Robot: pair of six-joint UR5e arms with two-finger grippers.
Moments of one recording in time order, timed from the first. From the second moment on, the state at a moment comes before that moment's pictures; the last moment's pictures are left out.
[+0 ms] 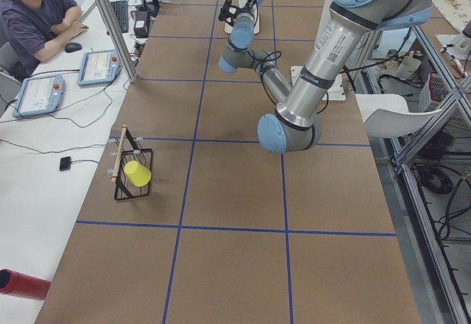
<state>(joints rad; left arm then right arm) -0.64 -2.20 -1.68 -3.15 -2.11 -1.52 0.77 -1.11 1.84 0.02 2.11 2.37</state>
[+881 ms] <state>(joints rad) -0.60 -2.21 -1.69 -3.16 -2.10 -1.54 0.76 -1.11 1.86 -0.02 2.10 2.37</state>
